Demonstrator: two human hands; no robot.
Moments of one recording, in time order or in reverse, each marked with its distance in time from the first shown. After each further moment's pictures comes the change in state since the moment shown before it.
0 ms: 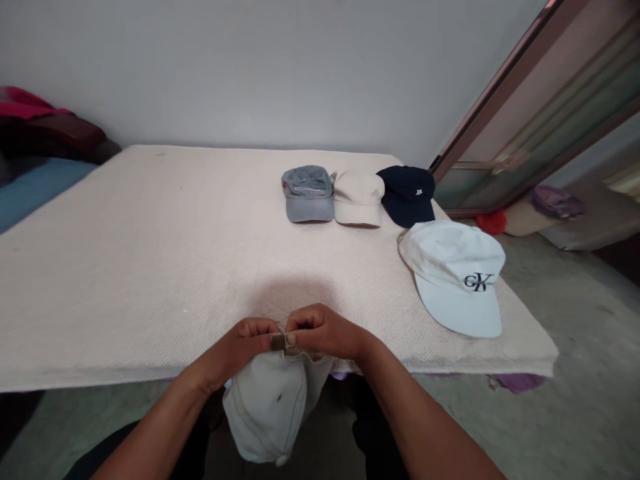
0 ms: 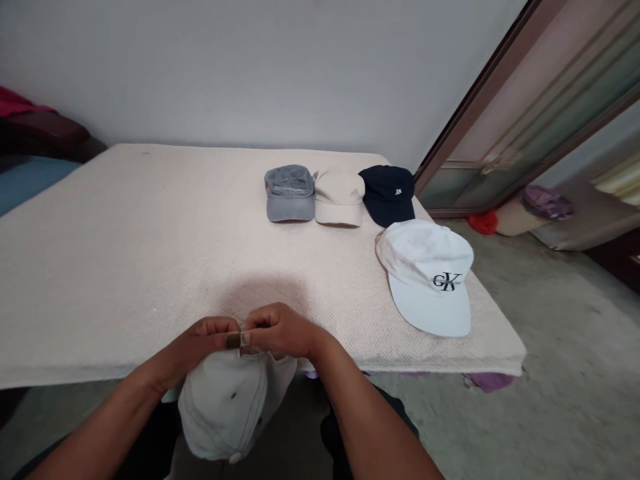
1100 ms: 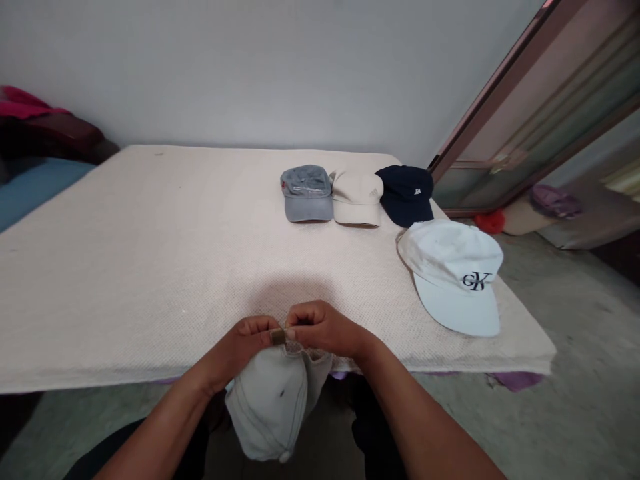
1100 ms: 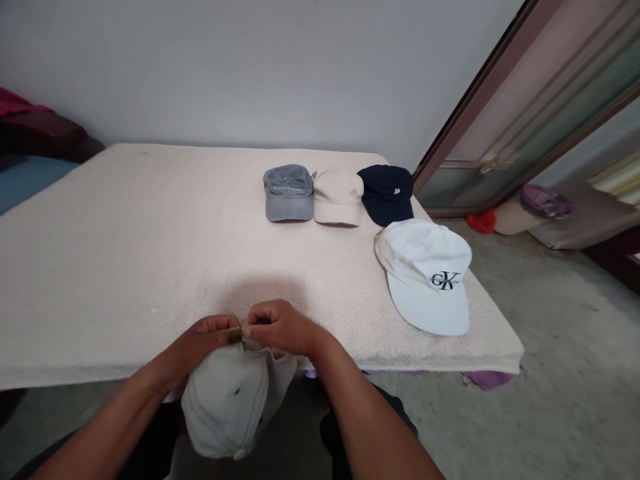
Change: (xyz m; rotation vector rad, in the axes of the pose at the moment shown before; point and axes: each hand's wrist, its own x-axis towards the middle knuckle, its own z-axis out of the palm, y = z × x) left_hand 0.002 -0.004 0.007 -0.068 0.107 -0.045; right_hand -0.001 0.001 0.001 -0.052 0.086 -0.019
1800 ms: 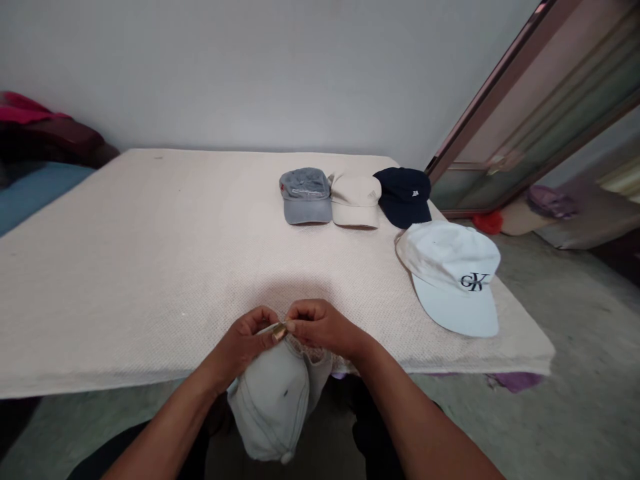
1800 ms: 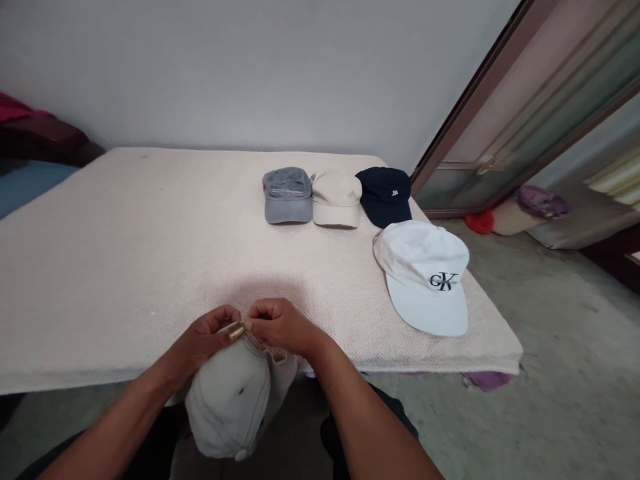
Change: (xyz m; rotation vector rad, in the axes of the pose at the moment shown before) left_hand 0.005 0.002 0.002 0.051 0.059 0.154; right_hand 0.002 0.002 0.000 0.049 0.079 -0.027
